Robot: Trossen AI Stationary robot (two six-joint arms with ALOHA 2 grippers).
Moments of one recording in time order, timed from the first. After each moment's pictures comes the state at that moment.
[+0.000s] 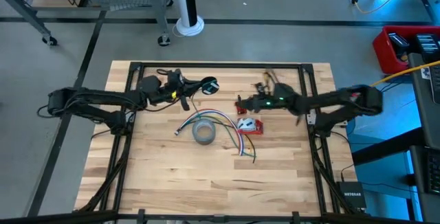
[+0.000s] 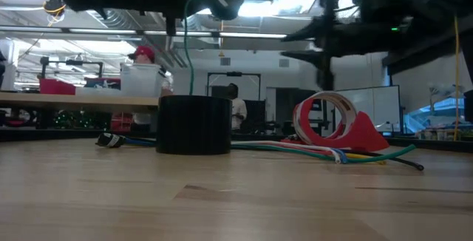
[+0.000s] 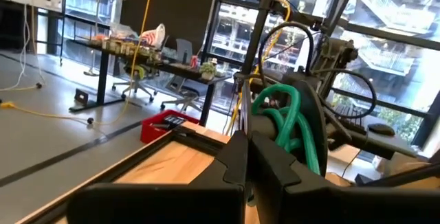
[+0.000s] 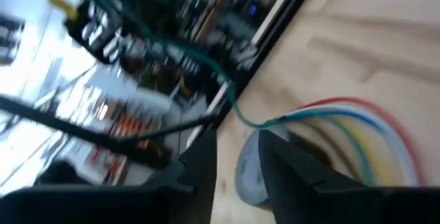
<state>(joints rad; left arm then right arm) 0.26 1.17 0.56 0.73 -0.07 -0.24 -0.29 1.36 0.43 0.84 -0.31 1.00</state>
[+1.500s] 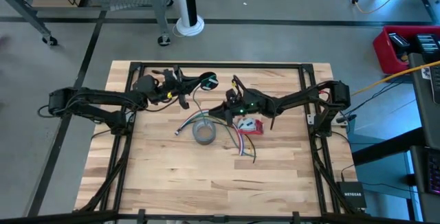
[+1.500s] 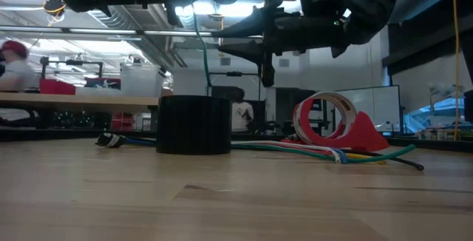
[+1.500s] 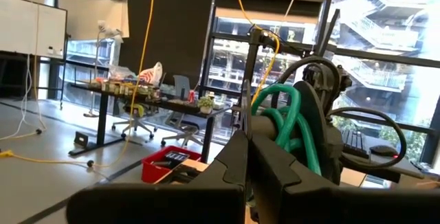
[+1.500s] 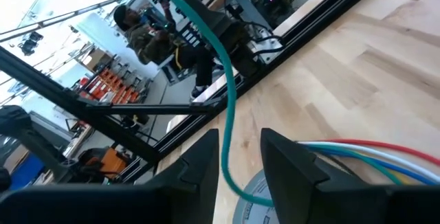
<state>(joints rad) 0.26 1.18 0.56 0.88 -0.07 -0.16 -0.13 1.76 0.84 0.81 -0.25 0.72</state>
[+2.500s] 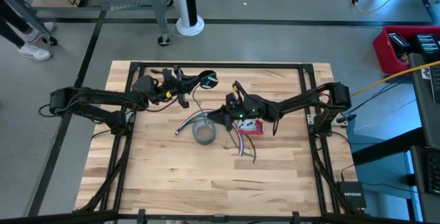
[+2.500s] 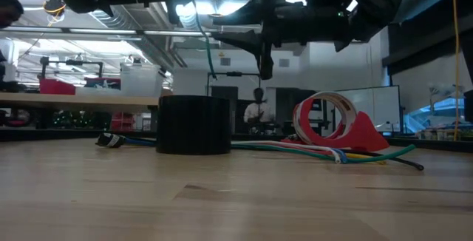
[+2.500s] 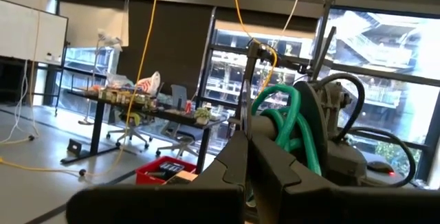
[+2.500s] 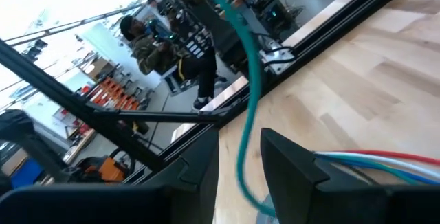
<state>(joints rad) 0.26 1.20 0.56 0.94 -0.07 -0.18 -0.06 1.76 0.84 0.86 -0.15 0.72</state>
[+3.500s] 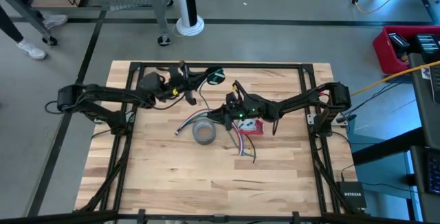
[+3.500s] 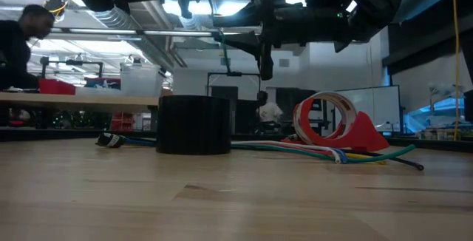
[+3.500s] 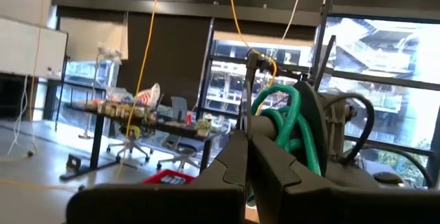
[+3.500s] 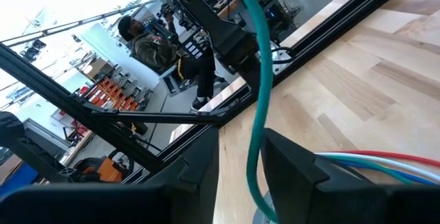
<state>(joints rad) 0.26 1.31 0.67 0.99 -0.07 -0.16 -0.06 1.76 0.84 0.86 -0.14 0.72</state>
